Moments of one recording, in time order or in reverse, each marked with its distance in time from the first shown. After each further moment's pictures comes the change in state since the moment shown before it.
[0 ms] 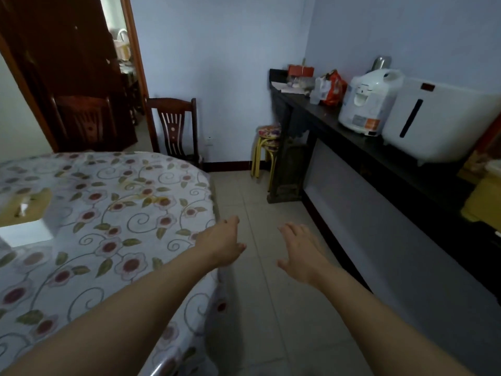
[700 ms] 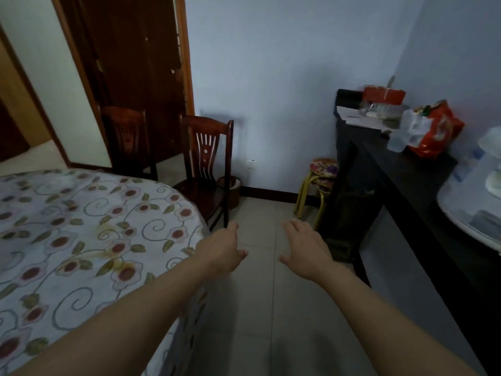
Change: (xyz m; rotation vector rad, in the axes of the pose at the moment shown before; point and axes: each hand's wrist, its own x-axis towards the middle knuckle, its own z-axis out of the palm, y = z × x) left_hand 0.412 0.019 -0.042 -0.078 0.084 -0.325; right_hand 0.464 0.176 -0.035 0.018 -0.034 -0.306
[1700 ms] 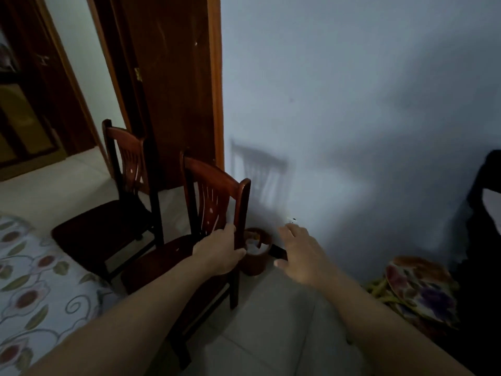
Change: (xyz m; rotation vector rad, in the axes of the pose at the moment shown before) left_hand 0.655 -0.008 -0.075 -0.133 0.140 -0.337; right_hand 0.699 0.212 0.000 0.017 -0.108 -0.374
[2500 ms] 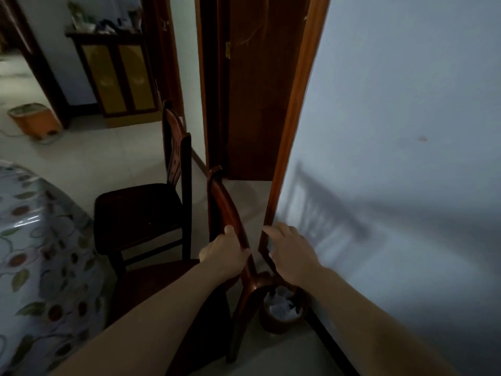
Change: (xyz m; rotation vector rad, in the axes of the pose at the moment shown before) left_hand 0.344 -0.041 -0.006 -0.158 0.144 -0.649; right_hand 0.423 0.063 0.025 0.010 -0.113 -0.558
